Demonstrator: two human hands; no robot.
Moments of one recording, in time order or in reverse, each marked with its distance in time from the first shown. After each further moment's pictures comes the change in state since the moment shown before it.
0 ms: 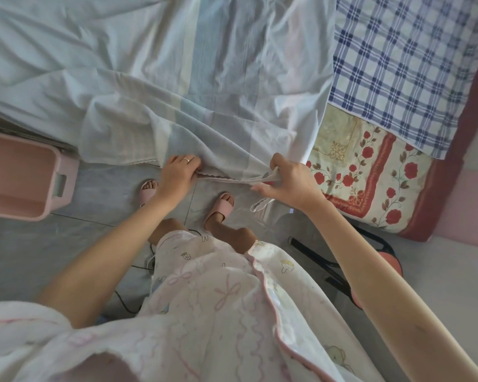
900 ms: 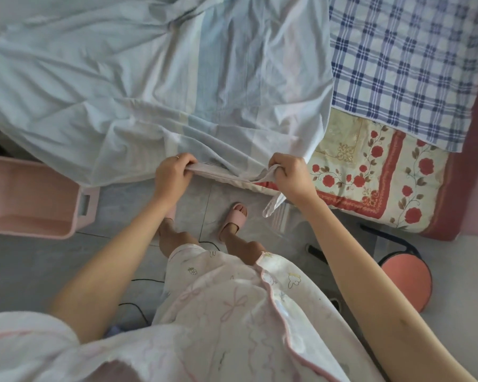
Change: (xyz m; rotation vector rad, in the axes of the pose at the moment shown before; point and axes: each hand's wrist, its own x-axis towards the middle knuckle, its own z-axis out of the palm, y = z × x) left_hand 0.010 0.000 -0.042 -0.092 0.101 -0.140; right_hand 0.010 -0.001 0.017 0.241 0.238 0.111
